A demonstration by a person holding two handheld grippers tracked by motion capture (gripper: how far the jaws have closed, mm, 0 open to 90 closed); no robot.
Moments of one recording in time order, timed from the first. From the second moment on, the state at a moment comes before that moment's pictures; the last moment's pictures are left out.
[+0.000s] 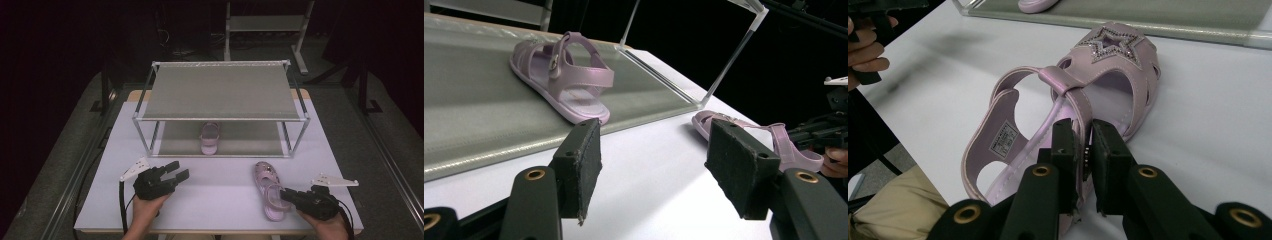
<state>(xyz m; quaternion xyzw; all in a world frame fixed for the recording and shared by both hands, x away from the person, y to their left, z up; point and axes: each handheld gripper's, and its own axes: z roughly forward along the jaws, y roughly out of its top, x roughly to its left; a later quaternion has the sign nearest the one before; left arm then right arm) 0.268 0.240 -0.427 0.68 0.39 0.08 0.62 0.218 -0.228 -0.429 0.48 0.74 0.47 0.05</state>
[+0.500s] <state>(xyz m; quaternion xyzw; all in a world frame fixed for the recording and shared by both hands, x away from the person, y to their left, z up) 0.269 0.241 -0.428 0.68 0.39 0.06 0.62 0.212 -0.223 -0.426 0.48 0.72 0.50 0.02</state>
